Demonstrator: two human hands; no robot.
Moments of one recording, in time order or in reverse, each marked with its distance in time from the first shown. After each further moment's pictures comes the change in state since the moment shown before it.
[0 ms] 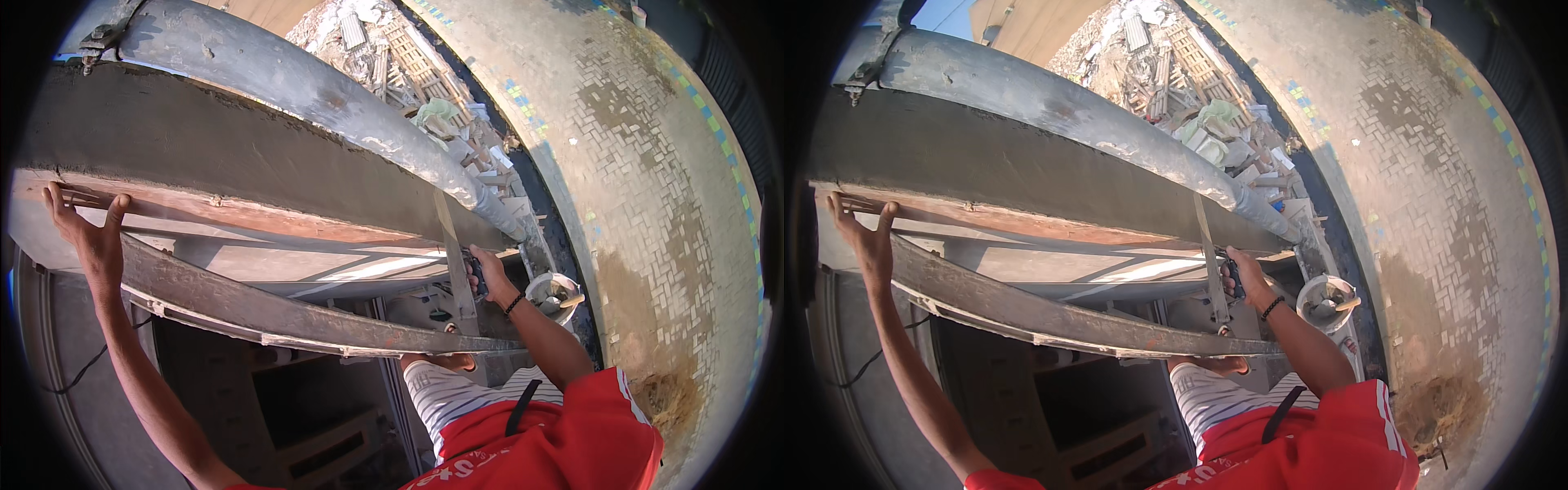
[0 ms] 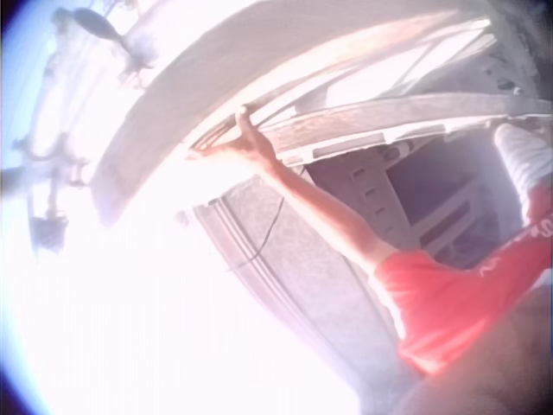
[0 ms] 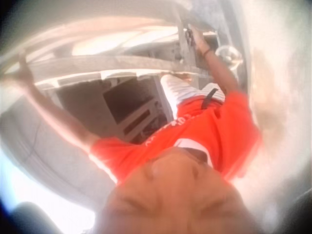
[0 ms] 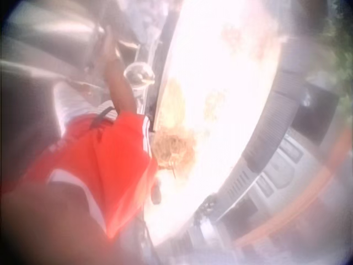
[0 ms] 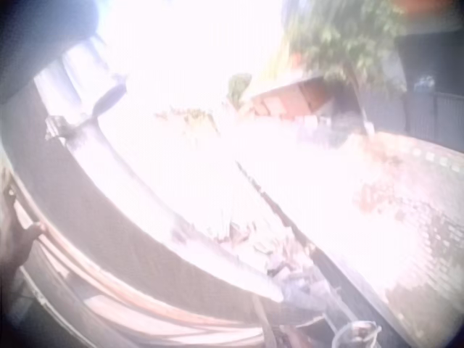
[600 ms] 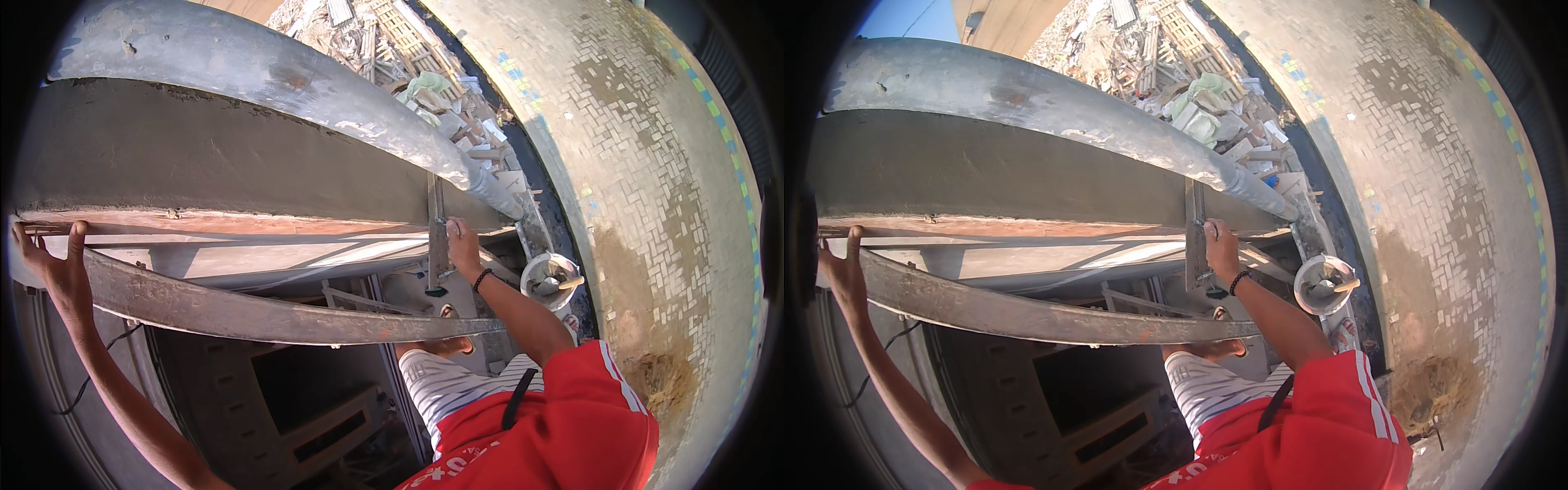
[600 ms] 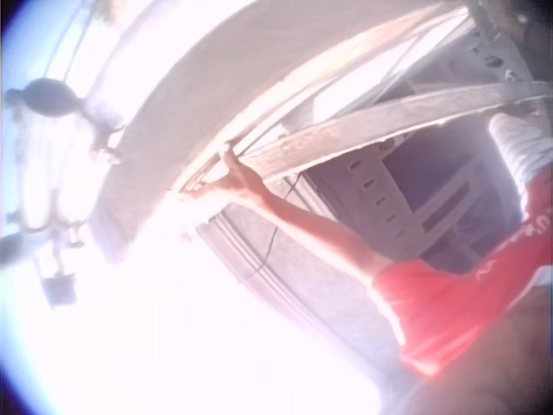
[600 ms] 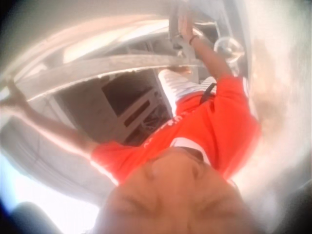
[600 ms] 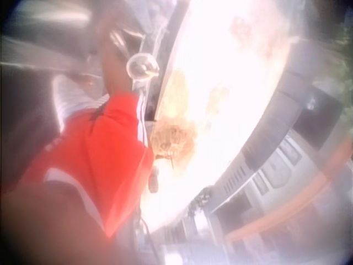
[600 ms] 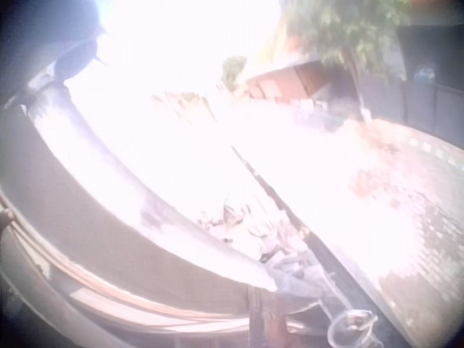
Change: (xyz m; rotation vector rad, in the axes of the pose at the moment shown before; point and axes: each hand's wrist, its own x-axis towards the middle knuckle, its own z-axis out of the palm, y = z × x) left_hand 0.000 -0.028 -0.005 0.038 -0.122 0.060; right_hand 0.078 0.041 0.010 -0.665 0.441 -0.436
